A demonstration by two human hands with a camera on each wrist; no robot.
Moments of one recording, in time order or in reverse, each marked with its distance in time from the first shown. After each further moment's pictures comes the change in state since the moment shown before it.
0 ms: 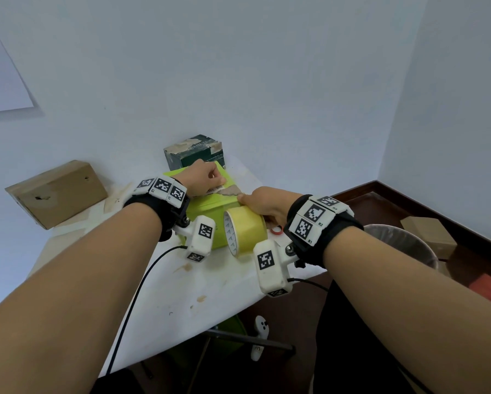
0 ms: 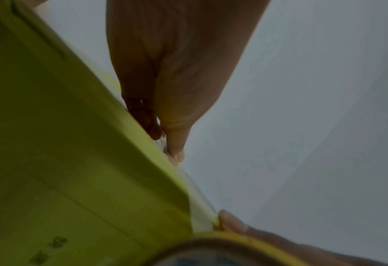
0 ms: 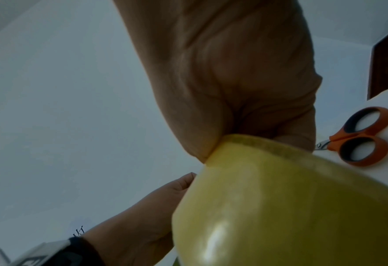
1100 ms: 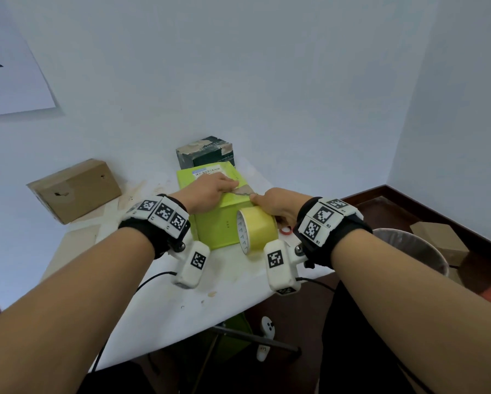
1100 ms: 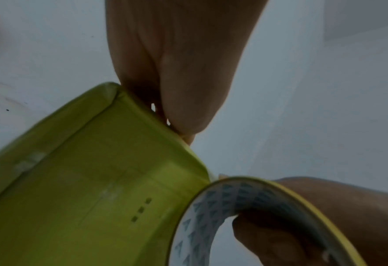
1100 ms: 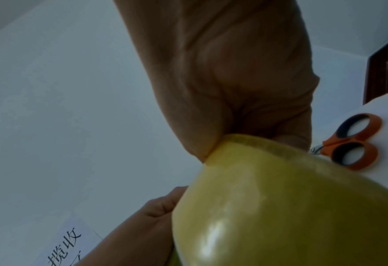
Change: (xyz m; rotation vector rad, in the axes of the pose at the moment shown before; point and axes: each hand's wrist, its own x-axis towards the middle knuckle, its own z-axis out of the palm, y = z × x) left_hand -0.038 -0.005 0.009 0.088 -0.059 0.125; right_hand 0.007 0.006 0.001 -0.036 0.042 -0.011
